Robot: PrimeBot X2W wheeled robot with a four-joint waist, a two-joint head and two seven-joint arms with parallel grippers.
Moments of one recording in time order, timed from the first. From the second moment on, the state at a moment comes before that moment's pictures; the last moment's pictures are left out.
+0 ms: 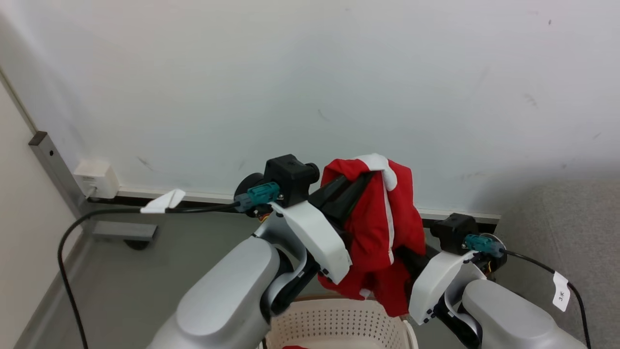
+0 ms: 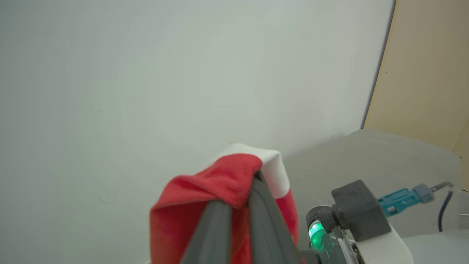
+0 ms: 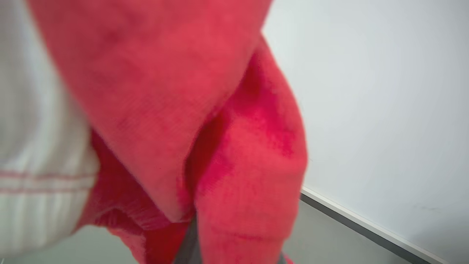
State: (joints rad) left arm -0.71 0.12 -0.73 0.28 -0.57 -0.06 -0.04; right arm -0.75 -0.17 1.09 0.80 0.93 0.13 -0.26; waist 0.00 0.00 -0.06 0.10
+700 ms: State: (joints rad) left arm -0.62 0.18 -0.70 0.27 -0.60 -0.02 -0.06; right arm -0.56 -0.24 0.69 0.45 0.74 0.13 -0.26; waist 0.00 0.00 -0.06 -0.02
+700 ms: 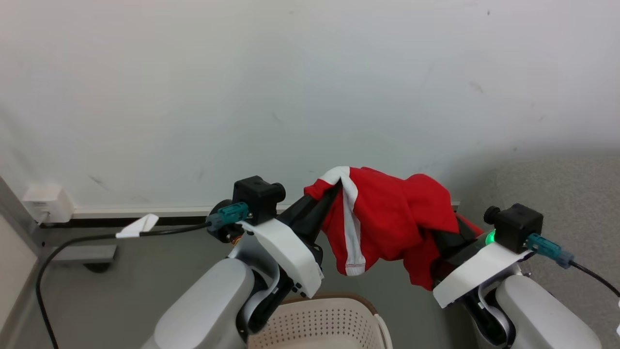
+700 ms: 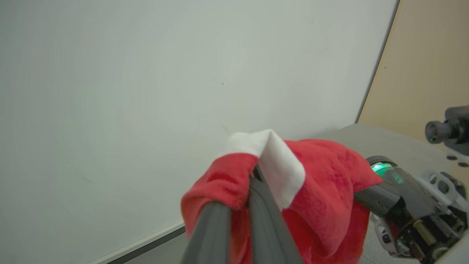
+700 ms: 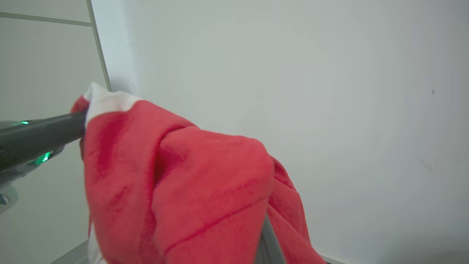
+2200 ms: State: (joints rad) left arm -0.68 0.24 -0.77 0.33 -0.54 -0.07 -0.13; right arm -0.28 -0.28 0.20 0.01 0.54 0.13 -0.26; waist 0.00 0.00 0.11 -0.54
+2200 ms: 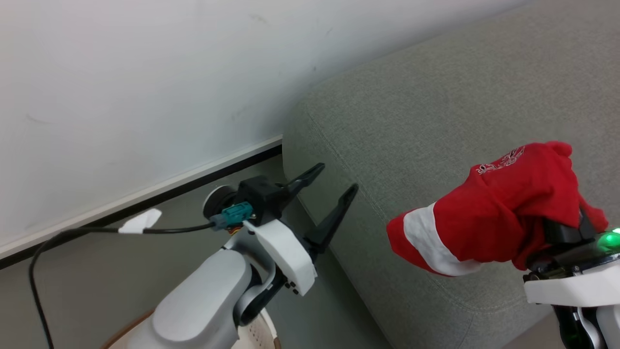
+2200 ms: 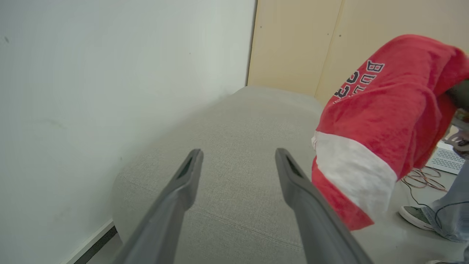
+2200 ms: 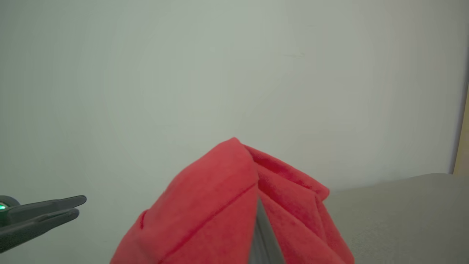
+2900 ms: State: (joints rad) left arm -0.74 0.22 -0.81 0.40 -0.54 -0.09 -0.15; right arm -0.38 -0.35 0.21 0.05 0.59 0.13 -0.26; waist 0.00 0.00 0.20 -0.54
